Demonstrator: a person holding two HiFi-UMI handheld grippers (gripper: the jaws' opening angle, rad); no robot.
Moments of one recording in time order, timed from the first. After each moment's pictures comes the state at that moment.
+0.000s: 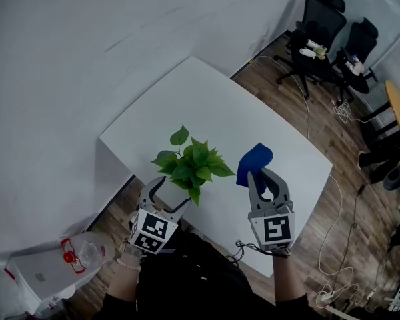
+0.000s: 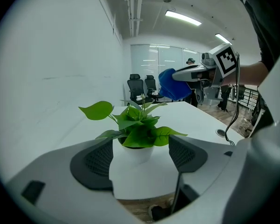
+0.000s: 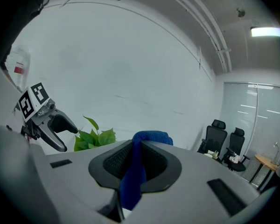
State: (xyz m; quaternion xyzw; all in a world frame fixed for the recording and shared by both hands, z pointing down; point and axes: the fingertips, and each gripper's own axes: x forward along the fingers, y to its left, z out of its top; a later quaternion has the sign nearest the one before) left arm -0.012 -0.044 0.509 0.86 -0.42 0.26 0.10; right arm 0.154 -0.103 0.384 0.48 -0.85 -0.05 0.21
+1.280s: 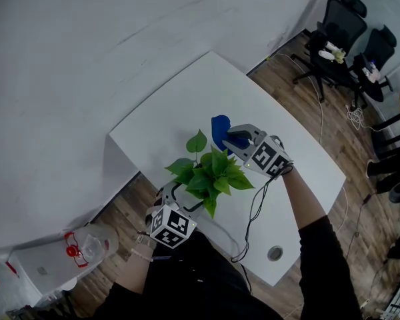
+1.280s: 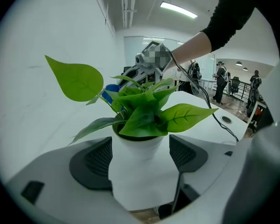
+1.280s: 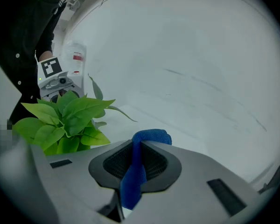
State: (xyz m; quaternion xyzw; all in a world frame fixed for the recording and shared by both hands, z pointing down) left arm -0.002 -0.074 0.569 0.87 -0.38 0.30 0.09; right arm 0.025 -0.232 0.504 0.09 -0.93 -0.11 0.34
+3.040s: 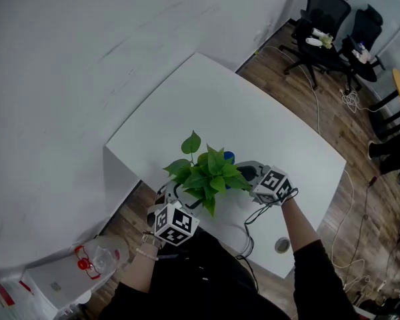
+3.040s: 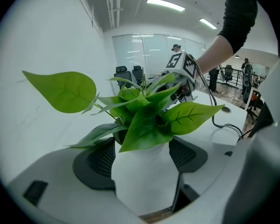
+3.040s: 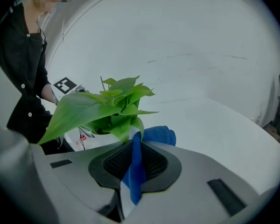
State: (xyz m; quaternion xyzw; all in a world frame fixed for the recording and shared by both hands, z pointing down) left arm 0.004 -0.085 0.569 0.87 -0.35 0.34 0.04; right arm 0.076 -0.137 0.557 0.13 -0.95 0.14 0.26
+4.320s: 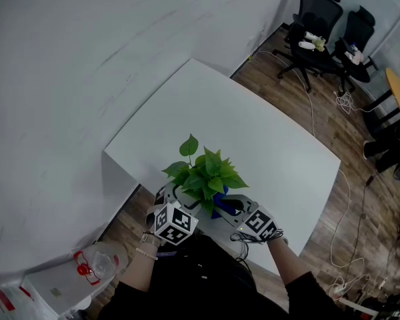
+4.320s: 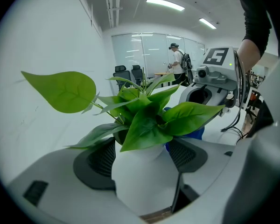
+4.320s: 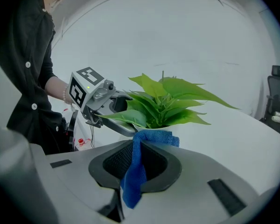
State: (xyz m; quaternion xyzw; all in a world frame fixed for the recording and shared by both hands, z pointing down) left arm 0.003 -0.085 0.568 0.87 -0.34 0.34 0.05; right arm 0.046 -0.042 0.548 0.19 -0.94 0.15 0.24
